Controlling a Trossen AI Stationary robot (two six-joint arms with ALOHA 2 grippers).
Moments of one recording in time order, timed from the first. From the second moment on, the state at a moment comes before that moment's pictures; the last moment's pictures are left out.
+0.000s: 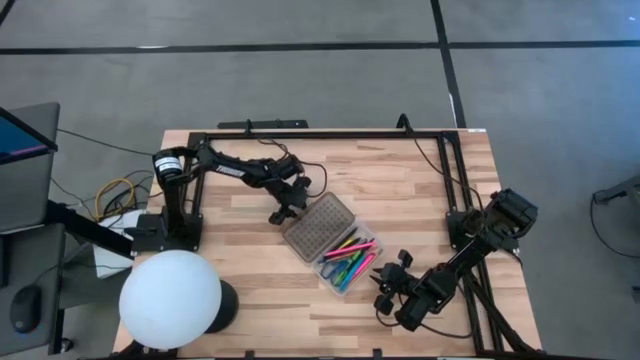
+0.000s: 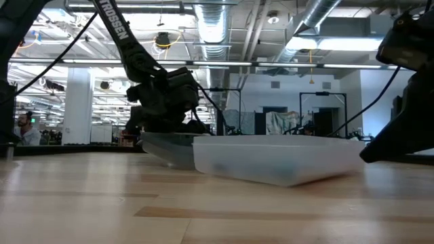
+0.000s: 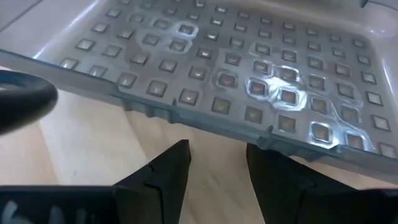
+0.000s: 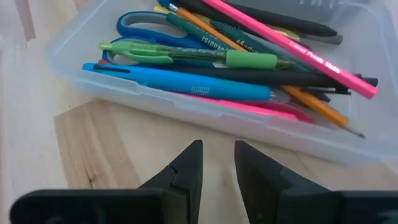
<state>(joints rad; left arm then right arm) 0.41 1.92 0.91 -0.11 0.62 0.79 0.82 1.80 0.79 -0.25 0.82 1.17</state>
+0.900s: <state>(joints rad) 0.37 1.92 0.88 0.02 0.70 0.74 0.68 1.80 0.79 -0.26 0.77 1.01</state>
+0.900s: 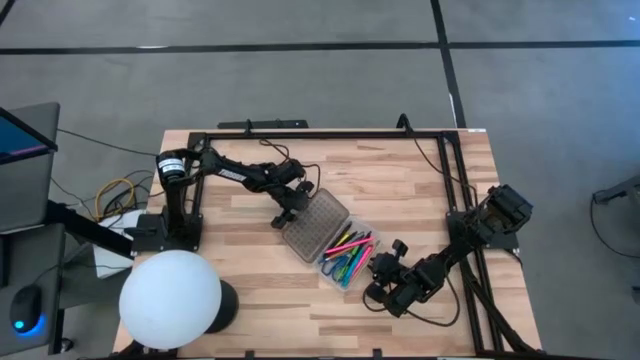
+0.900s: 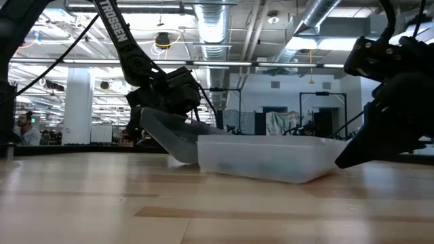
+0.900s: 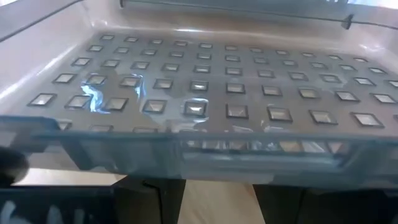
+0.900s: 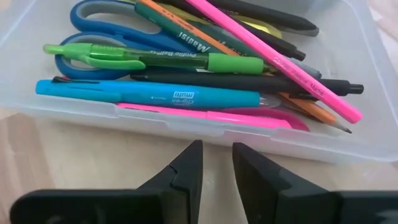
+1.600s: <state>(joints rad) 0.38 1.83 0.88 -0.02 0.60 0.76 0.68 1.80 0.79 -0.28 0.77 1.01</state>
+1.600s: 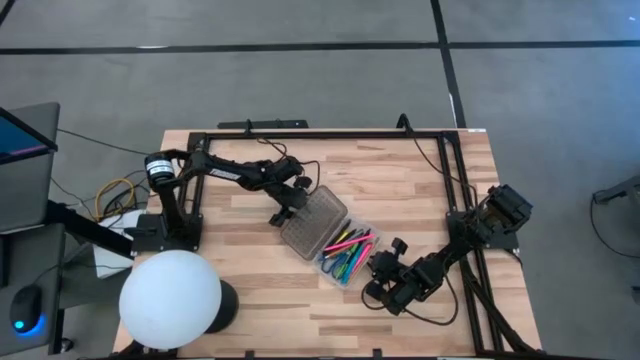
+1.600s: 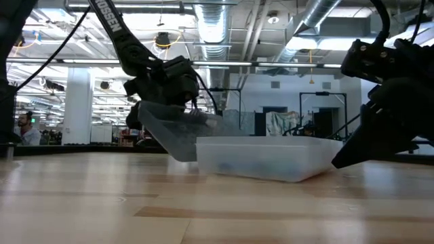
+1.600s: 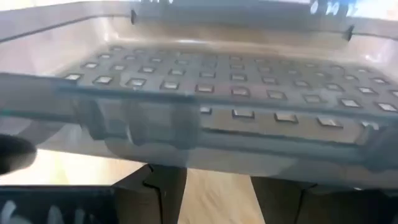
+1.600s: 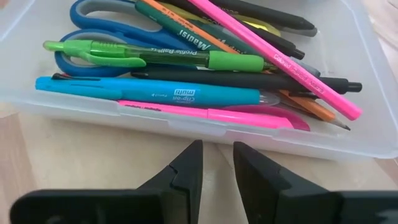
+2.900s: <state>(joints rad) 0.24 1.71 0.88 0.07 0.61 0.77 0.64 1.80 0.79 -0.28 0.77 0.97</state>
